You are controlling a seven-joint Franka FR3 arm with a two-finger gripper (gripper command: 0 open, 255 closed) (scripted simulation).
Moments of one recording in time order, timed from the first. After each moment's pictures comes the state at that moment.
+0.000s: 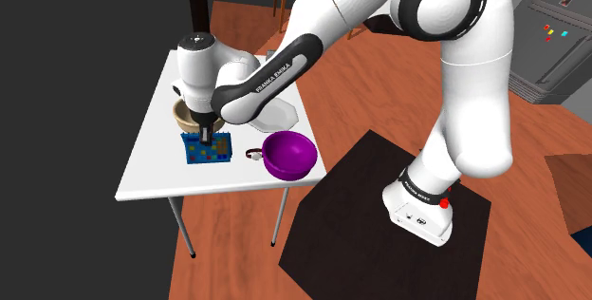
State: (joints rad) arm 0.37 0.55 0.19 -1.84 -0.34 2.44 -0.09
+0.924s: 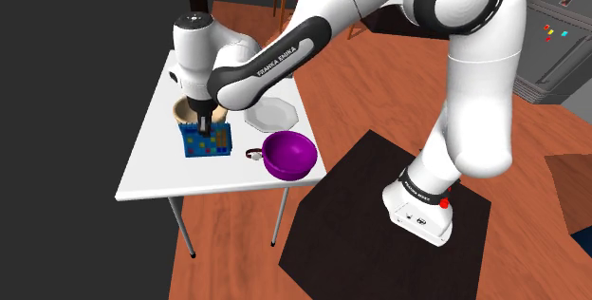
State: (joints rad) arm 0.36 0.49 0.21 -1.83 -0.31 2.36 -0.11
